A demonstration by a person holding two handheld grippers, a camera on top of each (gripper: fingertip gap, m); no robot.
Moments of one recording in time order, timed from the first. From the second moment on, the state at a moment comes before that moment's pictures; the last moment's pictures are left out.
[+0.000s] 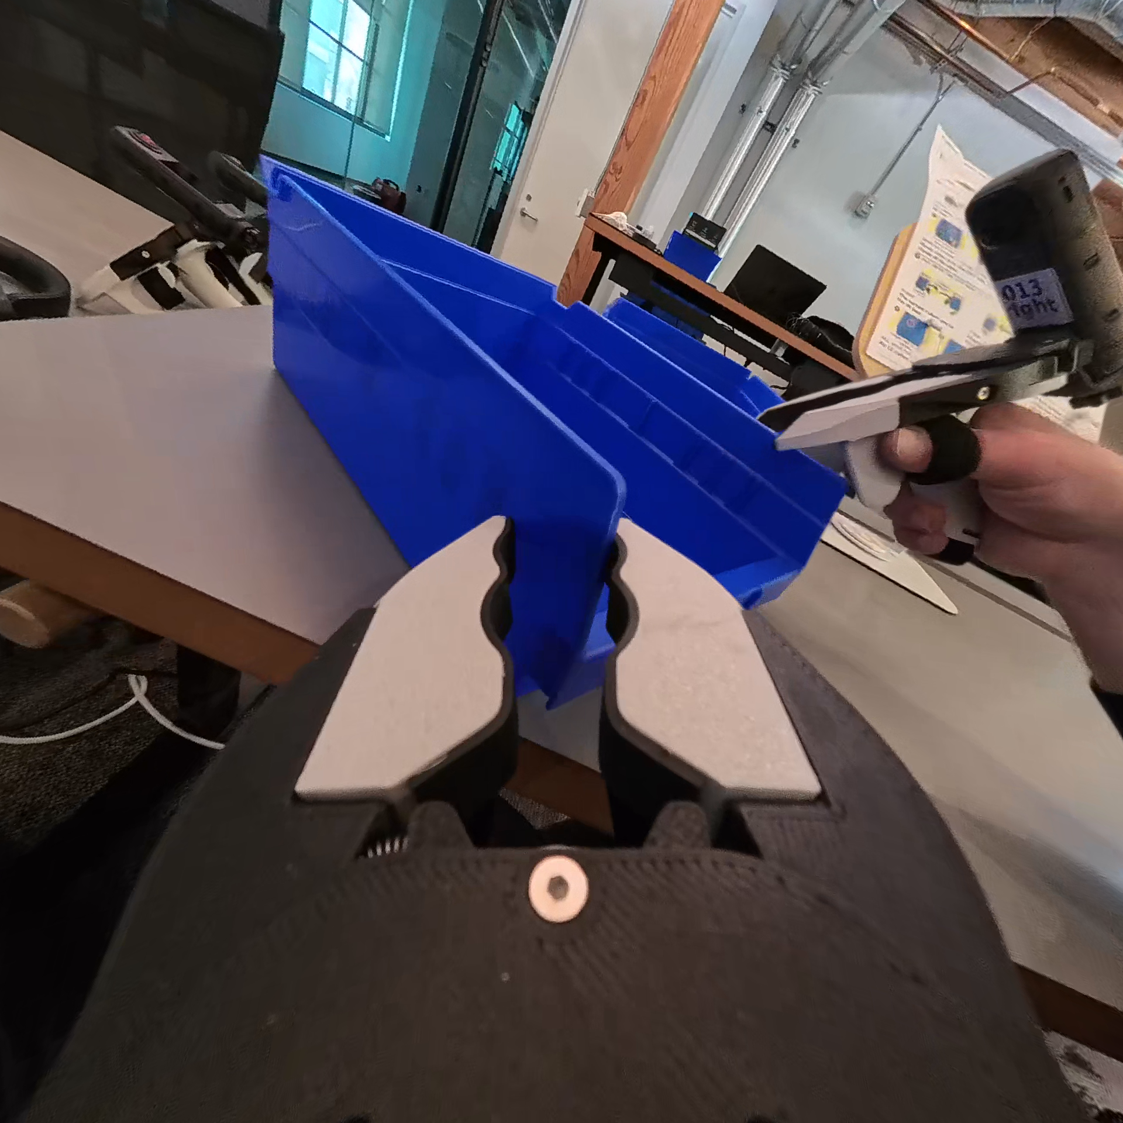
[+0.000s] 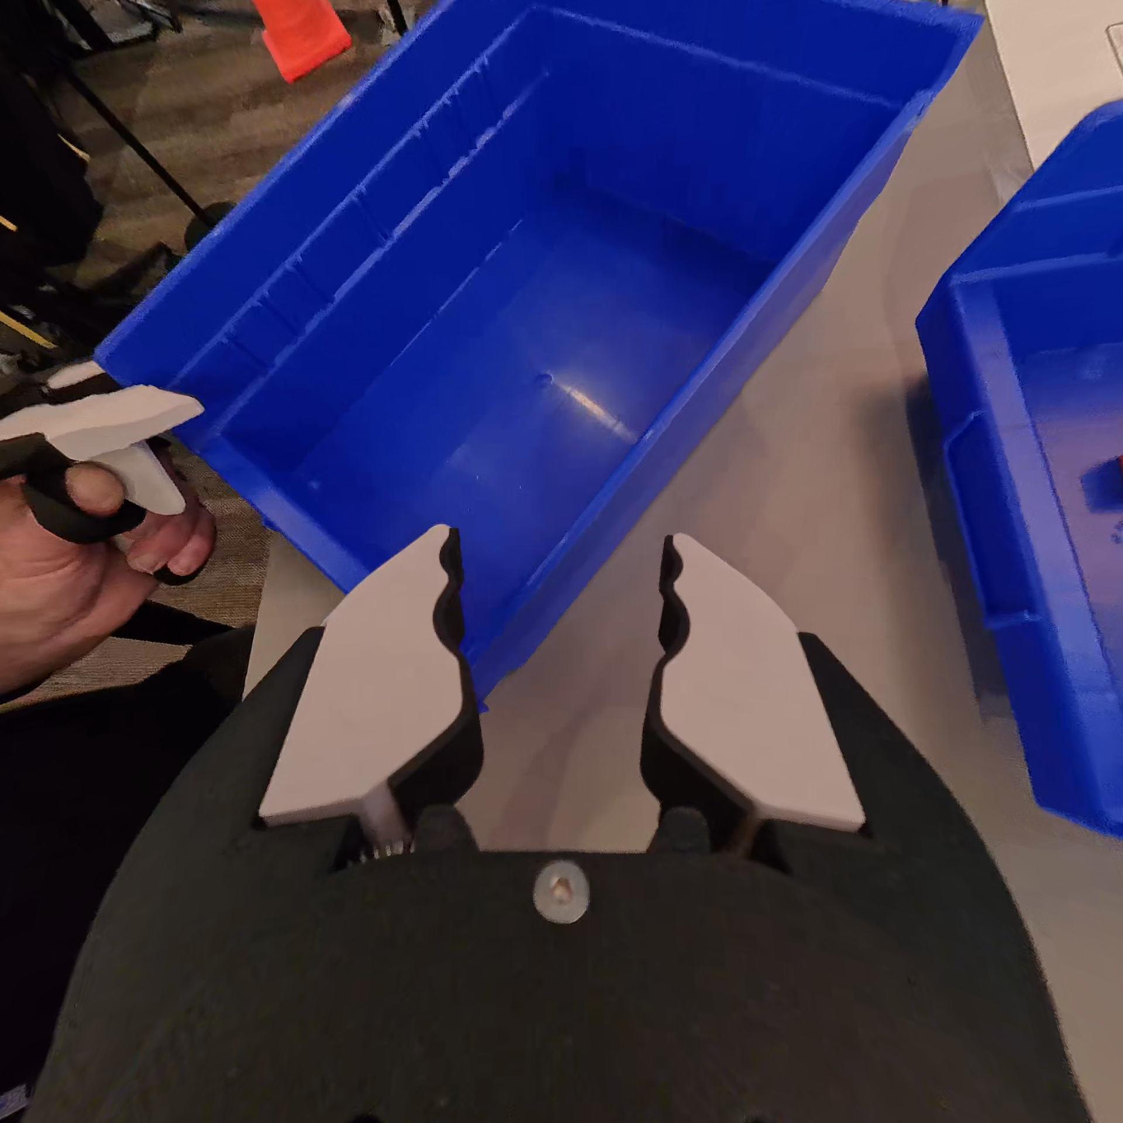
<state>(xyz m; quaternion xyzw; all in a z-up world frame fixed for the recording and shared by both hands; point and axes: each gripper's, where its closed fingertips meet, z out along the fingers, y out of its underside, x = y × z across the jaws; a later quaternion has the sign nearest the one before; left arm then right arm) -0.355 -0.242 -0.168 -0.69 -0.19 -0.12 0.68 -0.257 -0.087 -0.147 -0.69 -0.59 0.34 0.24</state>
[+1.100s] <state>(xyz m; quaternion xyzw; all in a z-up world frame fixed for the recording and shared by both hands) -0.277 -0.237 -0.158 -0.69 -0.08 -0.20 0.70 -0.237 -0.051 -0.183 -0.70 -0.58 0.25 0.33</state>
